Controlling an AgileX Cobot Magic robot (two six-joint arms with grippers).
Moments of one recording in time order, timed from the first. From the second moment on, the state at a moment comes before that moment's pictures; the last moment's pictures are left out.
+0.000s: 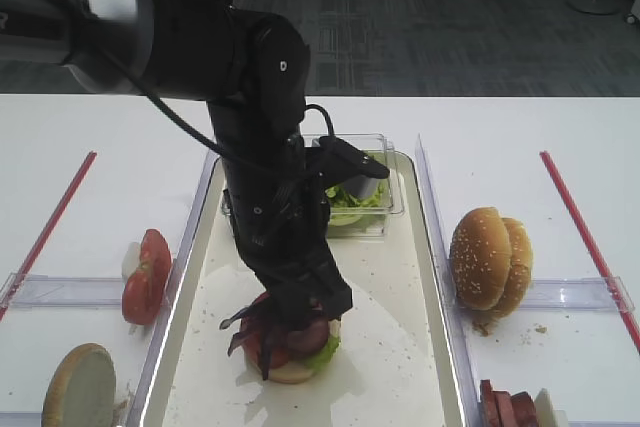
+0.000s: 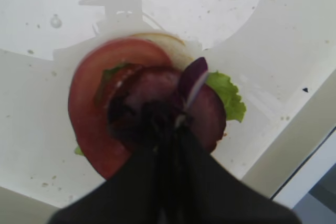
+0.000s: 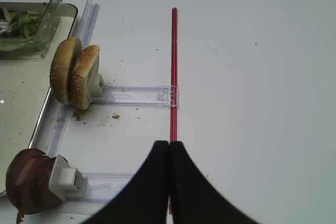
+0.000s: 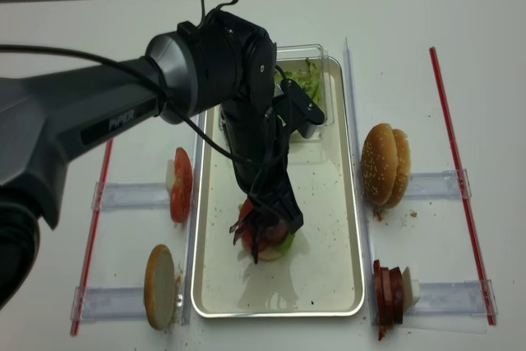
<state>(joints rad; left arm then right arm) -0.71 1.92 -1.40 -0.15 1.10 0.28 -0.06 -0.02 -0.48 0.10 1.14 -0.09</state>
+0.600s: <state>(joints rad) -0.71 1.92 -1.40 -0.17 1.08 0.30 -0.06 -0.02 -0.48 0.10 1.14 -0.09</state>
